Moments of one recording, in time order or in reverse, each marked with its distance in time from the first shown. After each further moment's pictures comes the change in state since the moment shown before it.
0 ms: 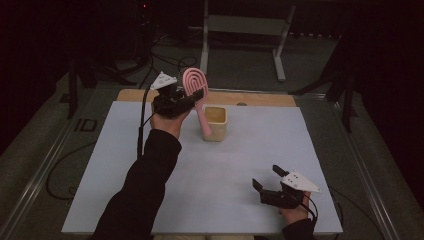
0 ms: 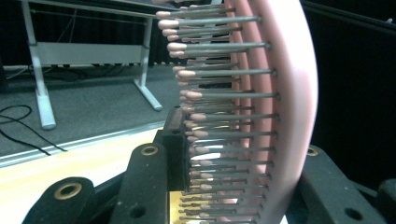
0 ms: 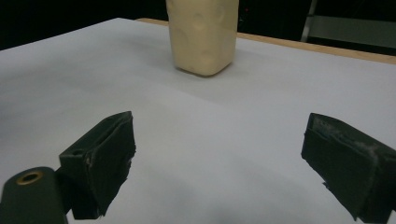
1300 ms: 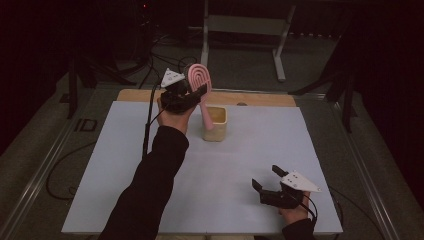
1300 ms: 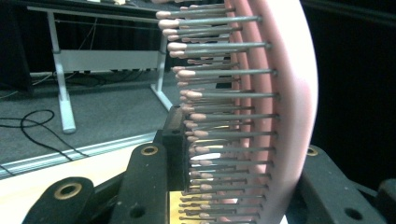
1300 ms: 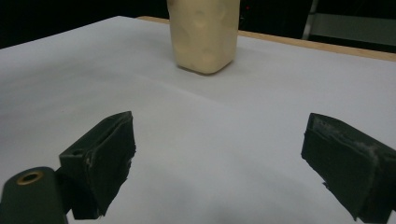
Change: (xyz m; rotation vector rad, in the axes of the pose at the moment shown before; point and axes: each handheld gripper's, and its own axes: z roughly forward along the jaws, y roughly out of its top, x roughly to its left) left arm -0.003 0.002 0.021 -0.022 0.073 0.006; right arm 0.000 -0.001 0.001 0.006 0.005 0.002
